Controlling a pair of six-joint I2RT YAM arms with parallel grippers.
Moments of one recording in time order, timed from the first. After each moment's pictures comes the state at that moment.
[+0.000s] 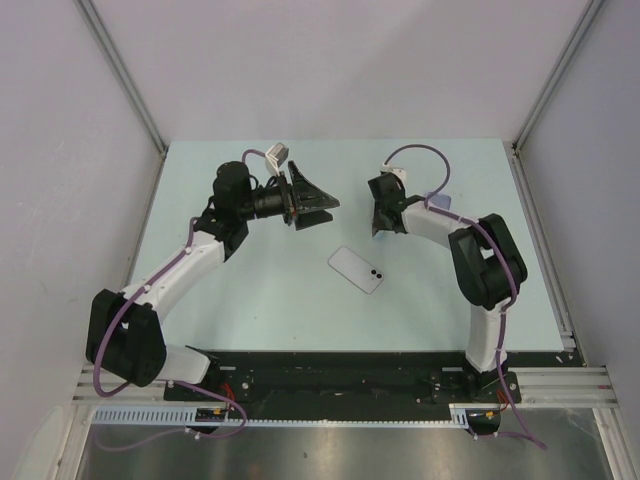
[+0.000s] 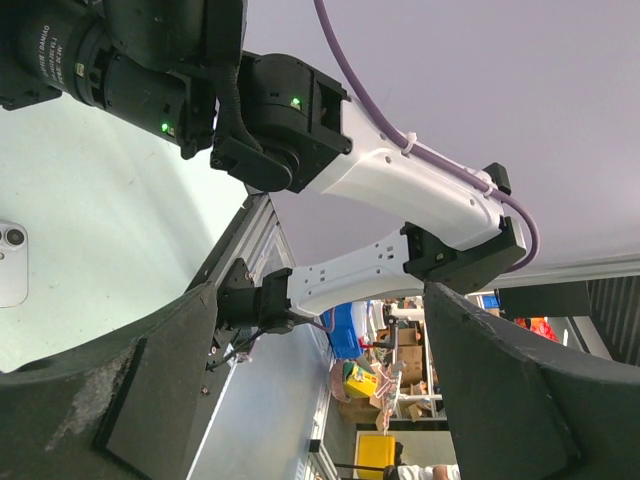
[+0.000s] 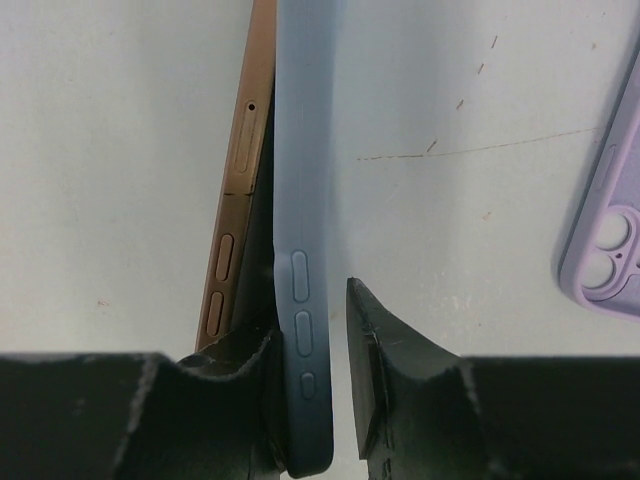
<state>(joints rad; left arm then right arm) -0.40 1.37 1.02 0.24 0.90 -1.17 0.48 1.96 1.31 -0.26 0.31 0.45</state>
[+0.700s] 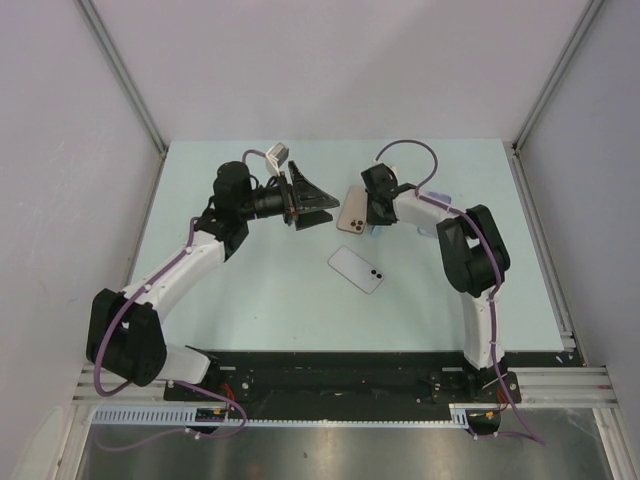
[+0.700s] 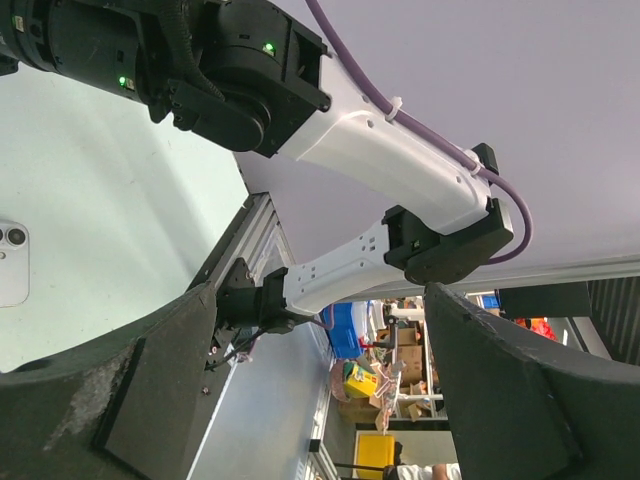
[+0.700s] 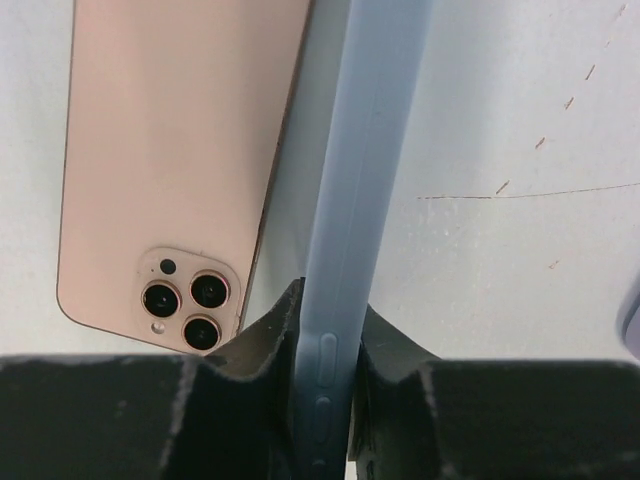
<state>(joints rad) -0.40 1.38 1.02 0.24 0.90 -1.17 0.47 2.12 1.52 -0.40 0.23 0.44</state>
